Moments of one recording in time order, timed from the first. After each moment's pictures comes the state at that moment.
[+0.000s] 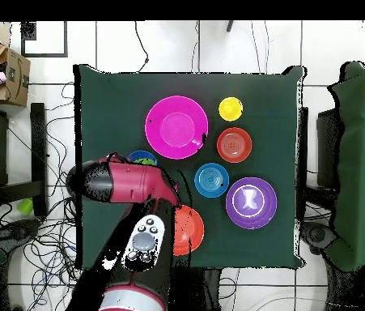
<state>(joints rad) 0.18 -0.59 -0.23 1.65 0.17 0.43 2.13</state>
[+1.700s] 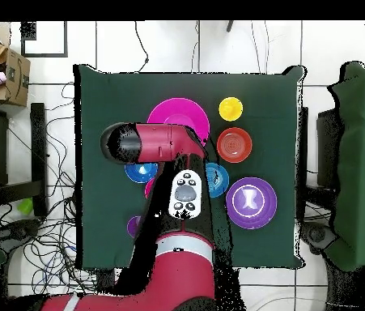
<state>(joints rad) -0.01 -0.50 -0.07 1.41 -0.02 0.54 2.13</state>
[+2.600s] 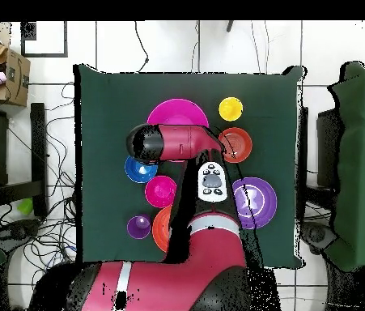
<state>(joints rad) -0.12 -0.42 0.02 1.38 -0.13 0.55 2.13</state>
